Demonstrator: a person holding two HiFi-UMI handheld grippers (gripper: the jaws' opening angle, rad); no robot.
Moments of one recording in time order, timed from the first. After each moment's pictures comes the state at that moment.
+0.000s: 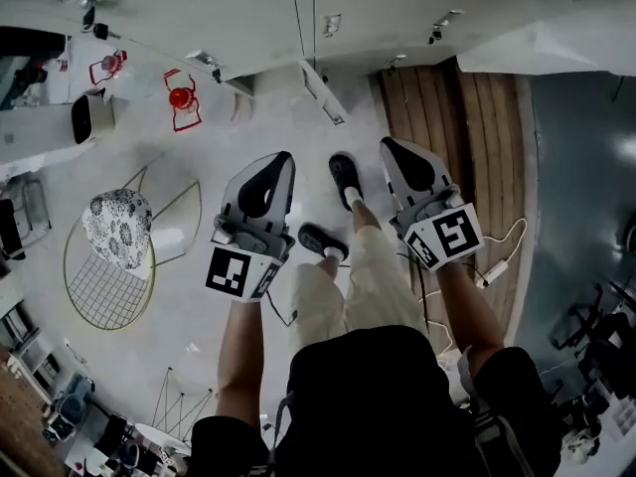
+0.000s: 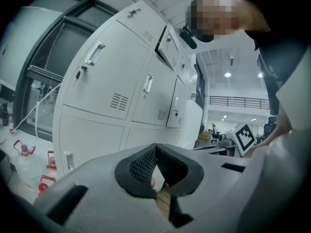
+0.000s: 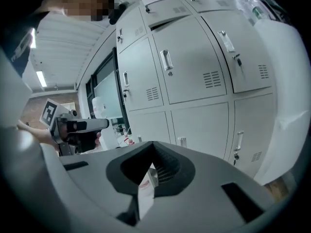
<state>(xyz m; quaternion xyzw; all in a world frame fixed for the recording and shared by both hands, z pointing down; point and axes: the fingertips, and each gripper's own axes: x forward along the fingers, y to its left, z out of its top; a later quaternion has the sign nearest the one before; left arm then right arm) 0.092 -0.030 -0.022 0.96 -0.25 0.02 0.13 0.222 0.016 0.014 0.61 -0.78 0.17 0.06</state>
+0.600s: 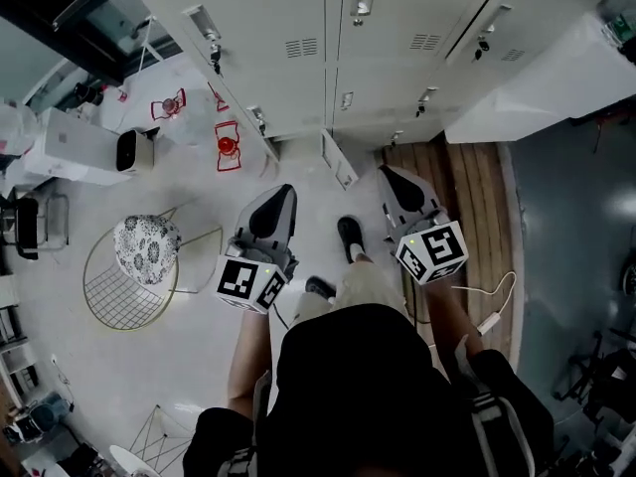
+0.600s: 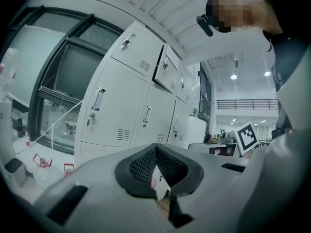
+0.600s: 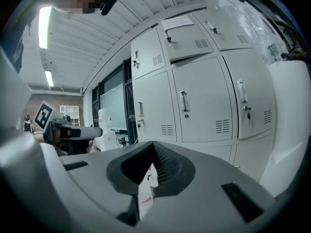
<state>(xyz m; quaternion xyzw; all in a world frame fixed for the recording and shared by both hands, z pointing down) 0.021 0.032 -0.175 0.95 -0.30 -0.01 0.12 0.174 0.063 -0.163 0.61 -0.78 0.09 0.03</state>
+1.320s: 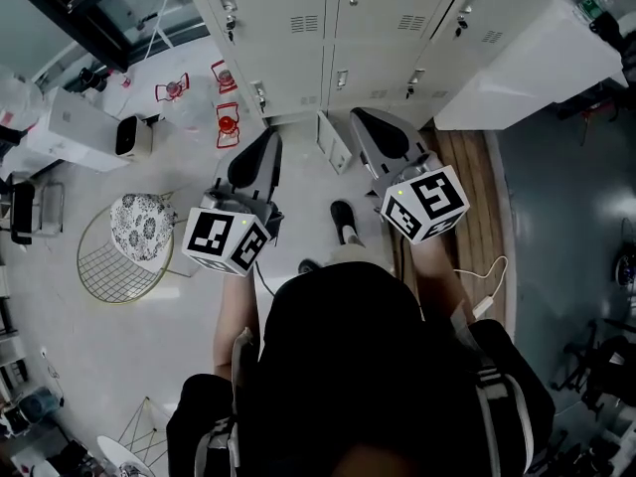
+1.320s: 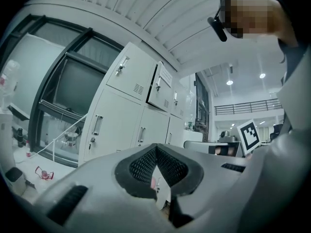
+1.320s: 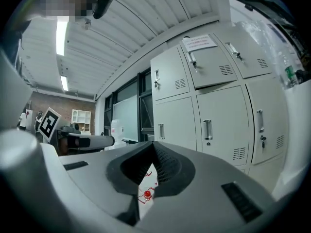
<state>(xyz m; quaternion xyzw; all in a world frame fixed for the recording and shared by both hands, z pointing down) -0.022 0.078 -0.280 0.95 -0.30 -0.06 0.08 0.094 0.099 -0.287 0.57 -0.82 0.02 -0.01</state>
